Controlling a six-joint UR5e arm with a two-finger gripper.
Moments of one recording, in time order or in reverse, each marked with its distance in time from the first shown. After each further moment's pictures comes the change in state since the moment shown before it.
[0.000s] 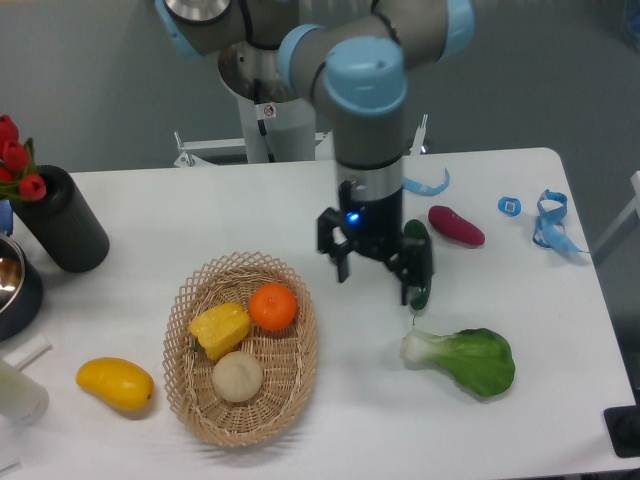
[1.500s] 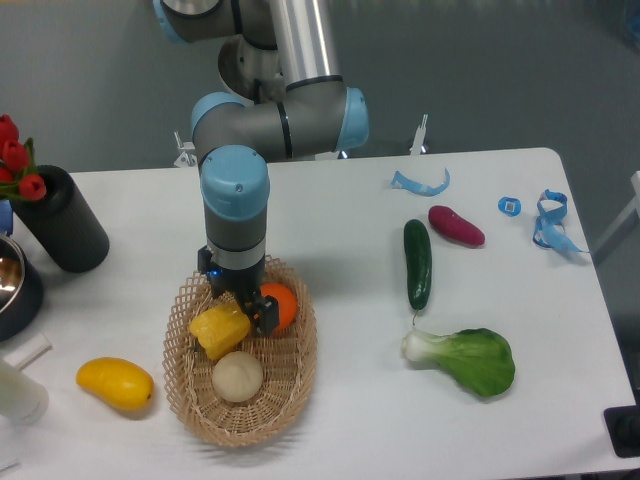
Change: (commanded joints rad) arm -0.178 -0.123 -0.124 0.041 -0.069 0.124
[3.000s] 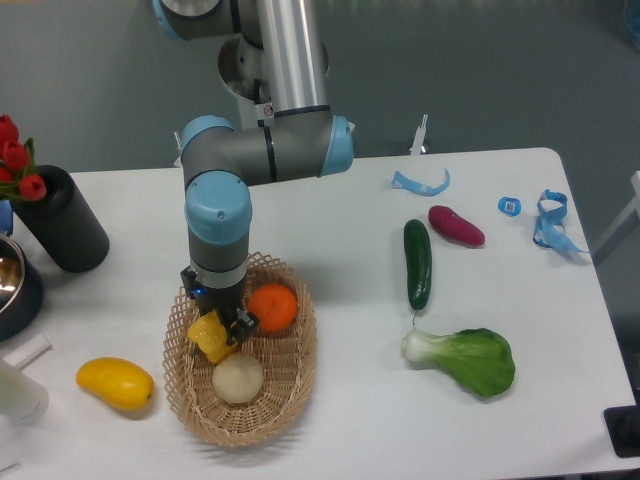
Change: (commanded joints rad) arm -0.017 -0.032 0.046 0.025 0.005 -0.045
